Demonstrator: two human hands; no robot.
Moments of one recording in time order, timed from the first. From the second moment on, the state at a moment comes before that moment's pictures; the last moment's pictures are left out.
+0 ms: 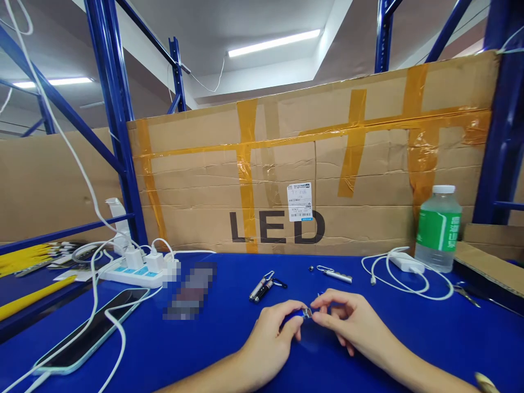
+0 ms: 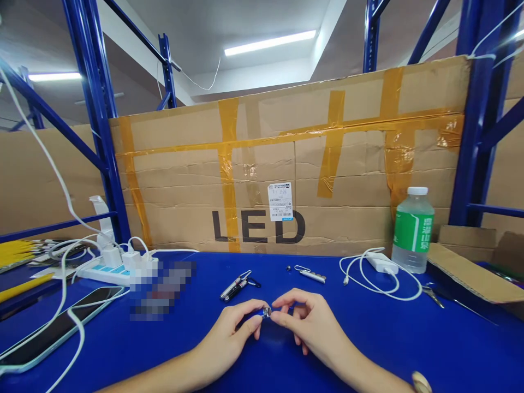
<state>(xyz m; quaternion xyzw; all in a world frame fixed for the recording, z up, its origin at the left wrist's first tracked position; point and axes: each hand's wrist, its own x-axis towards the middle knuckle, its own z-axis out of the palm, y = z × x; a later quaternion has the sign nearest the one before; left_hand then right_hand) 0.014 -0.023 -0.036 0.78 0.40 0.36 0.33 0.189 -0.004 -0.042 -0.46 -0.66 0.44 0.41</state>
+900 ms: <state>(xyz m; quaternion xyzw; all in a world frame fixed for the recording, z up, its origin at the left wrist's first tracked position) 0.007 -0.023 -0.039 0.81 0.39 0.31 0.31 0.187 -0.005 -0.045 -0.43 -0.69 0.39 0.43</state>
